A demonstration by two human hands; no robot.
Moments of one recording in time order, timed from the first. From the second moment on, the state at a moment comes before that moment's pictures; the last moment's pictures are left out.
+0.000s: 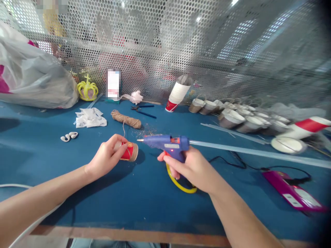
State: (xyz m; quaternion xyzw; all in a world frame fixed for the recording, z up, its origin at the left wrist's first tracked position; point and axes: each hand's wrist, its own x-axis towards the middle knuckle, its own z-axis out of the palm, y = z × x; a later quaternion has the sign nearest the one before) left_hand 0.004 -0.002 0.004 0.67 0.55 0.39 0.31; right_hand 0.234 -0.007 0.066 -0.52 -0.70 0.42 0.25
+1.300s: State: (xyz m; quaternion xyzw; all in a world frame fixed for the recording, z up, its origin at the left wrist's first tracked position) left_hand 0.008 -0.001 0.009 0.67 0.58 0.38 0.28; right_hand 0.225 -0.028 0.060 -0.50 -0.82 0.22 0.16
